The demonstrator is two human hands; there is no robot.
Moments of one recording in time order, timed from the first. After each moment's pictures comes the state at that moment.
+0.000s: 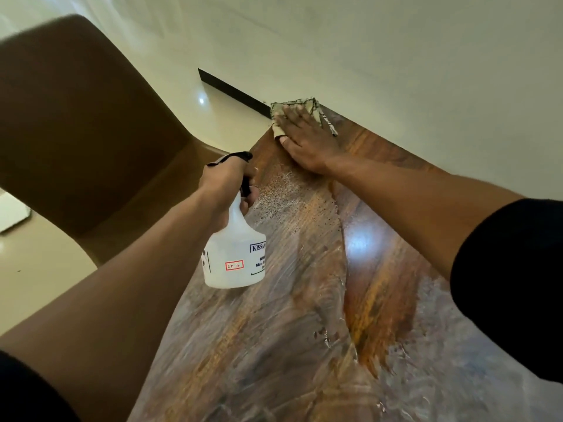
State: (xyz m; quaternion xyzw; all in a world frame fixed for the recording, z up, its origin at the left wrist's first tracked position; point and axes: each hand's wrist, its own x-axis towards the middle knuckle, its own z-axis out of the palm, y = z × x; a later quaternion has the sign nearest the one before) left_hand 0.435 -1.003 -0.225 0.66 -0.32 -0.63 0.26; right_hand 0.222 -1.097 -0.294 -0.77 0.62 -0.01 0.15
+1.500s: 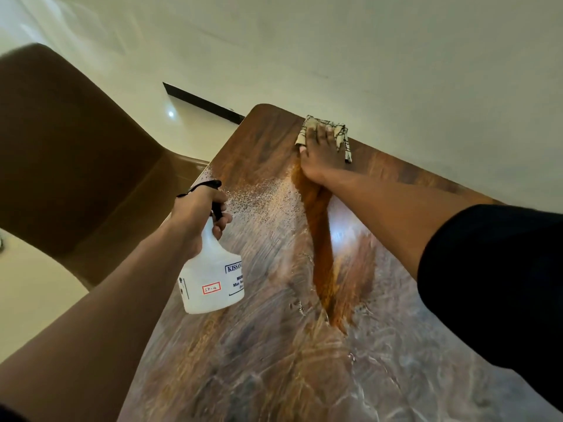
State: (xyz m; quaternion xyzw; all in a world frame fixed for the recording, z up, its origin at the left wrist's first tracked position) left_hand 0.442 -0.952 -0.218 0.67 -0.31 -0.64 0.21; right_hand 0.161 -1.023 -0.294 -0.57 0.80 -0.03 0.18
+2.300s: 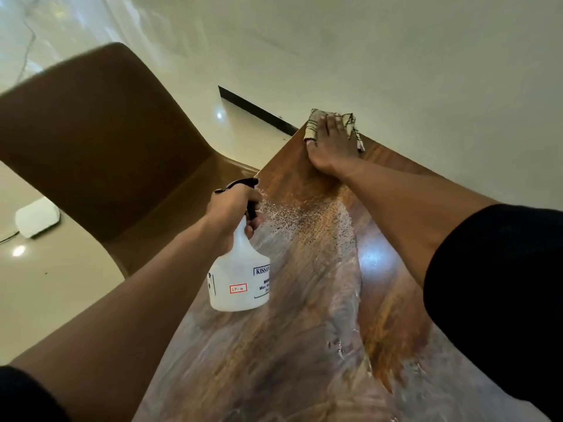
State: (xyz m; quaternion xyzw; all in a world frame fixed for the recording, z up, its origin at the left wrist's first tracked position) left_hand 0.460 -0.981 -0.229 0.66 -0.30 -0.64 0.27; right_hand 0.224 -1.117 -0.296 -0.66 0.74 -0.01 0.16
